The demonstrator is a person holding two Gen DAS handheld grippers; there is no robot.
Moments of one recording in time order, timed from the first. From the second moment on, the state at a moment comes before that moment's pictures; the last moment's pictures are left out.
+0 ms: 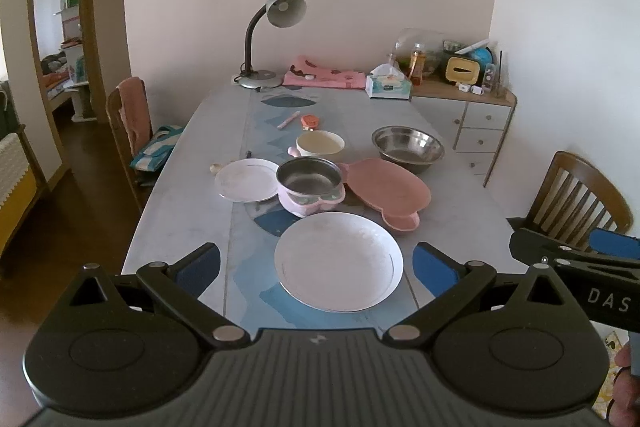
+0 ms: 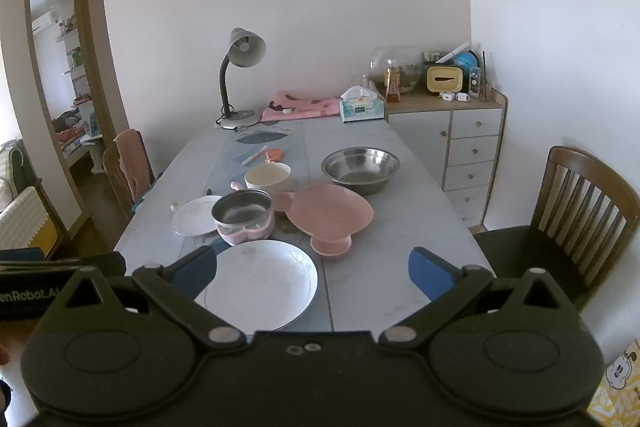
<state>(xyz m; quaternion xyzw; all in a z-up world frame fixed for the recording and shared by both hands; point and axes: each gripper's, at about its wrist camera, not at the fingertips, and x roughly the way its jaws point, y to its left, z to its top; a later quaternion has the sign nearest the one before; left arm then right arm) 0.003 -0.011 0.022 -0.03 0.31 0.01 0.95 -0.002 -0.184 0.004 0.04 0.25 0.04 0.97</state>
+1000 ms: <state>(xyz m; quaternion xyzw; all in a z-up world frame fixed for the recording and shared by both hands) 0.057 -0.016 0.013 -0.05 0.33 0.02 0.94 0.042 -0.197 0.001 0.04 0.25 0.06 0.97</state>
